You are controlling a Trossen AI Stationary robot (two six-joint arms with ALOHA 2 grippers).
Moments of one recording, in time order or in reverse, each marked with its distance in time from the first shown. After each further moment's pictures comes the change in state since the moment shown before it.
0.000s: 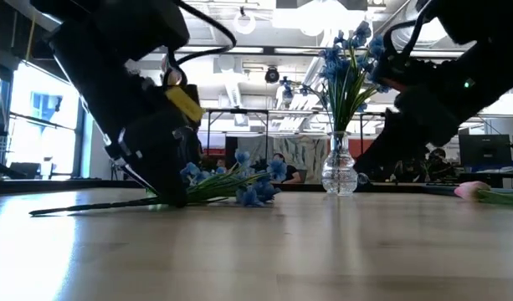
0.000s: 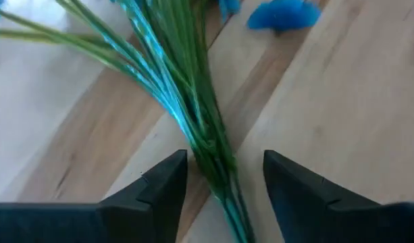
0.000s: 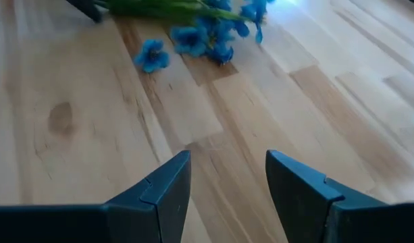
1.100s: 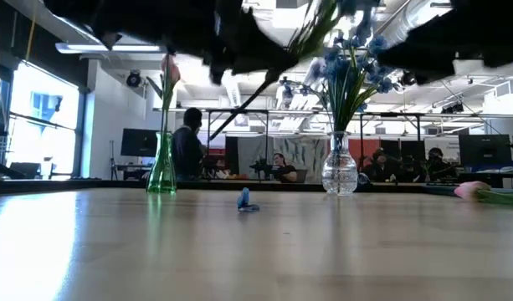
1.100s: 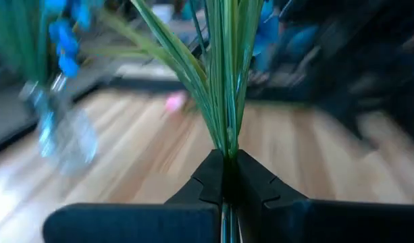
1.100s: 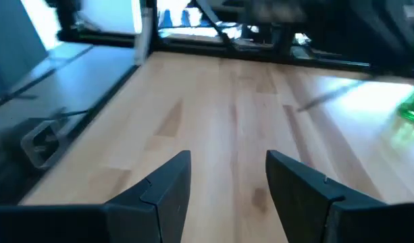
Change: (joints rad) left arm 0.050 -0.020 -0.001 0.918 -0.055 0.707; right arm 0.254 -0.095 -0.090 0.576 -0.137 -0.485
